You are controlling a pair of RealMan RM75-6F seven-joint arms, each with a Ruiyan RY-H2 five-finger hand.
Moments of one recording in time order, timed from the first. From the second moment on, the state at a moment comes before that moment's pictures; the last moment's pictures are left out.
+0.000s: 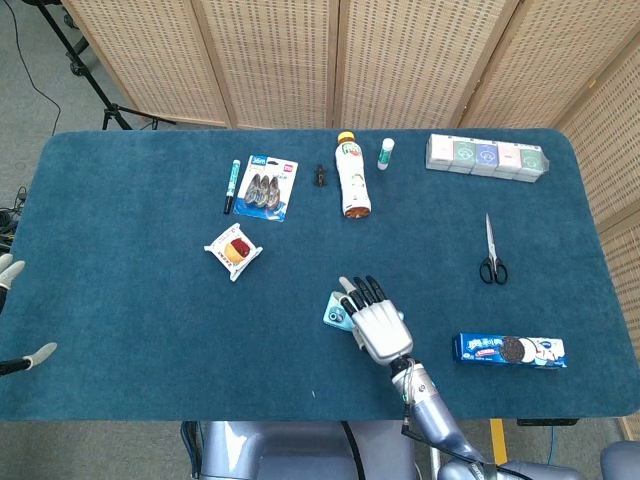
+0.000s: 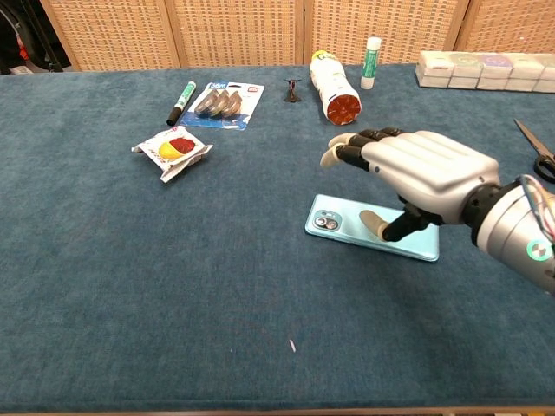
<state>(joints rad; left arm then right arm) -0.08 -0.87 -0.02 -1.88 1.50 1.54 -0.13 0.49 -1.73 0.19 -1.66 -1.25 1.08 -0.76</state>
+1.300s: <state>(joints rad) -0.07 -0.87 -0.03 -1.89 1.53 1.53 -0.12 0.50 -1.84 0.12 -1.45 -1.17 1.16 -0.73</state>
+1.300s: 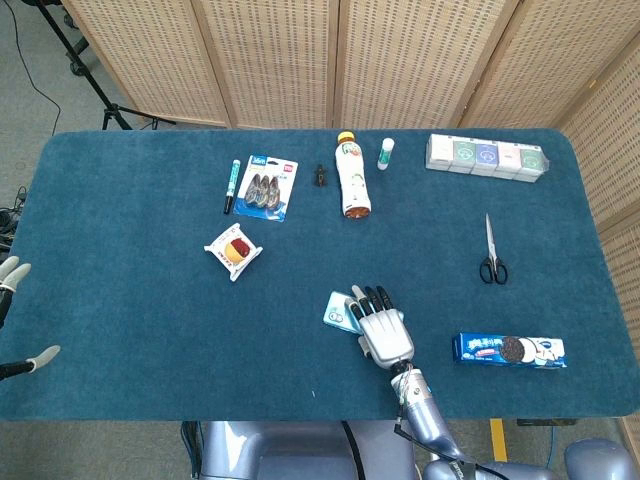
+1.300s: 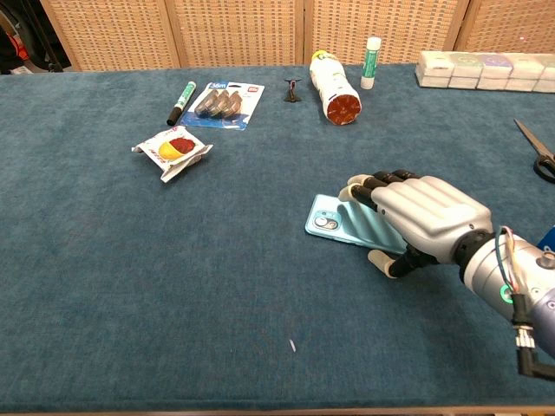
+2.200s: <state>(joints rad) -0.06 -0.87 -0.03 -1.89 1.53 1.52 -0.12 0.58 -1.82 0.27 -1.42 -1.07 1.10 -0.69</state>
